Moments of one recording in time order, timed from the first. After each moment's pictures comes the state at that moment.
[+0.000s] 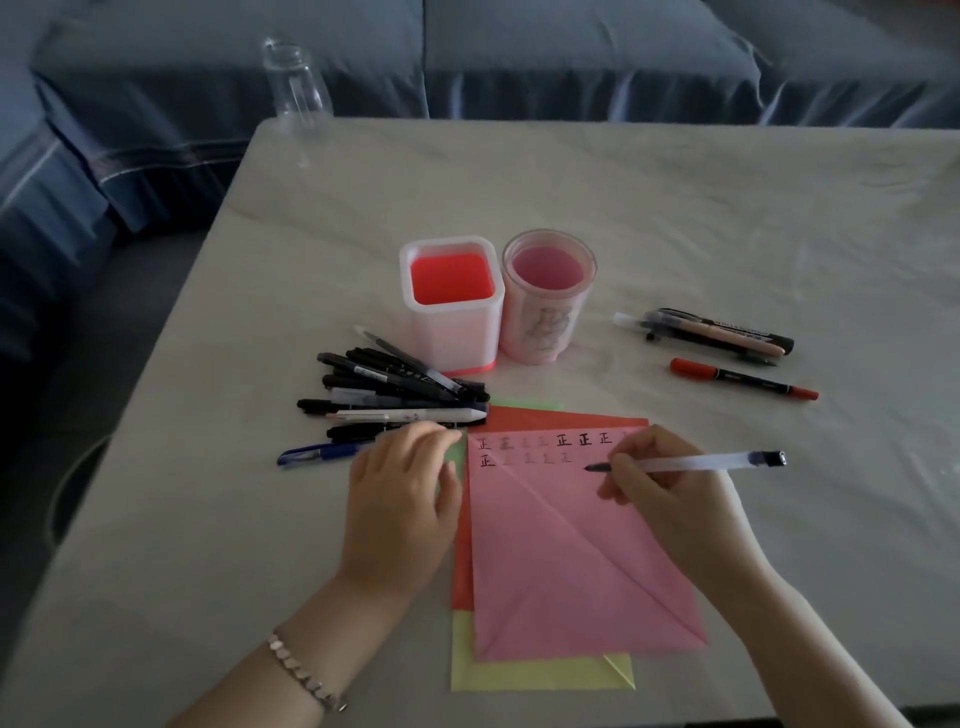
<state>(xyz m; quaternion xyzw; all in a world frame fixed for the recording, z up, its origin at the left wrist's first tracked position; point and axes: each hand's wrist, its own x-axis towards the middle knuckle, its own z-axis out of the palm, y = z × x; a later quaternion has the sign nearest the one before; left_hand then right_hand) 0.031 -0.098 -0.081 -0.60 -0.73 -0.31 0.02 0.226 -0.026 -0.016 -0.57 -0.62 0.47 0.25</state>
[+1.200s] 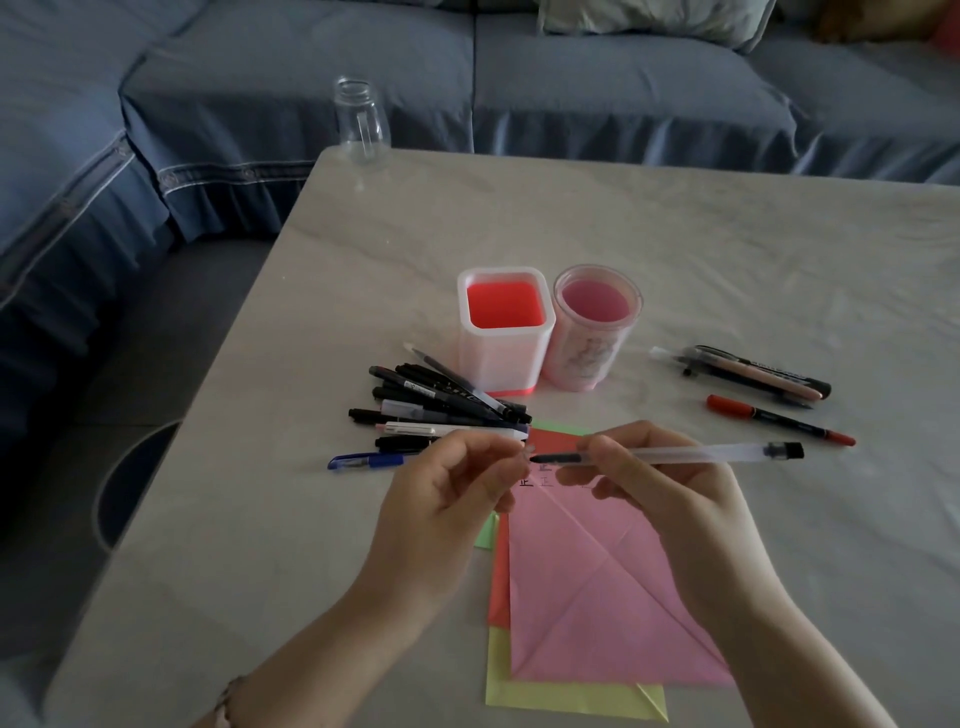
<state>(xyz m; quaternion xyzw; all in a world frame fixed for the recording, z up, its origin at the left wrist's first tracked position) 0.040 -0.116 0.012 -0.35 -0.58 -0.61 -0.42 0.177 -0.050 0.038 -0.42 -0.54 0.64 0.34</state>
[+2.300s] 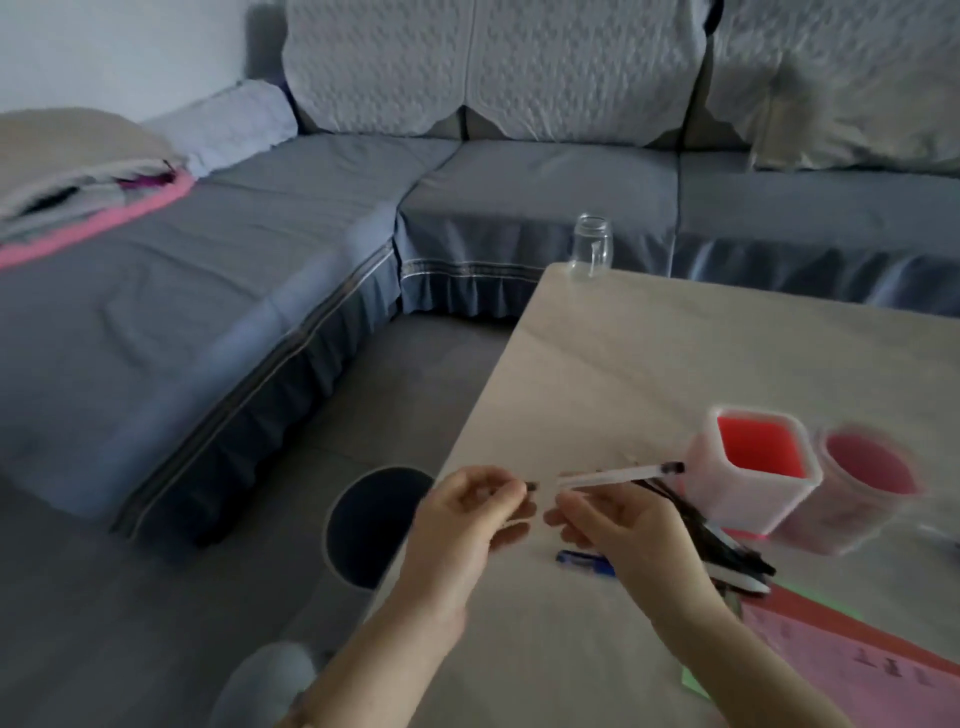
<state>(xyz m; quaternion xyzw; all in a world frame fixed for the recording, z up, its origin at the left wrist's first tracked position) -0.096 -0.174 0.035 -0.07 -0.62 -0.71 -0.34 0.001 -0.081 0.033 -0.33 -0.62 0.67 0.22</state>
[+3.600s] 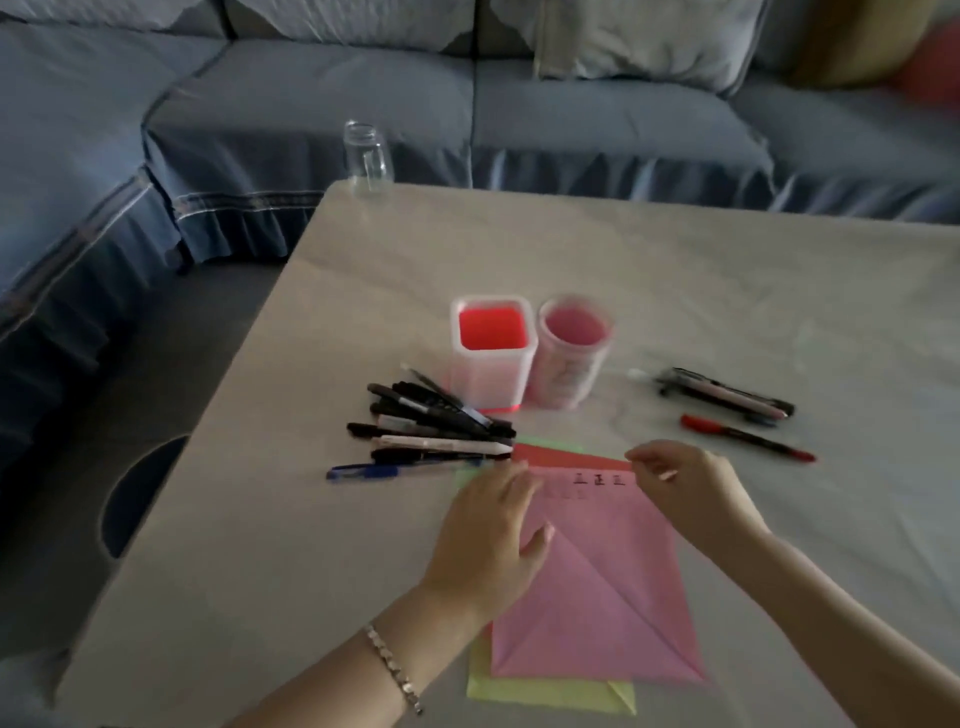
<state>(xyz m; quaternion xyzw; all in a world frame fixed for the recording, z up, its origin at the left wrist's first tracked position) 0.068 -0.095 -0.071 -0.66 -0.70 -0.26 -0.10 0.242 0.026 -0.029 -0.56 -0.77 0.28 0.13</state>
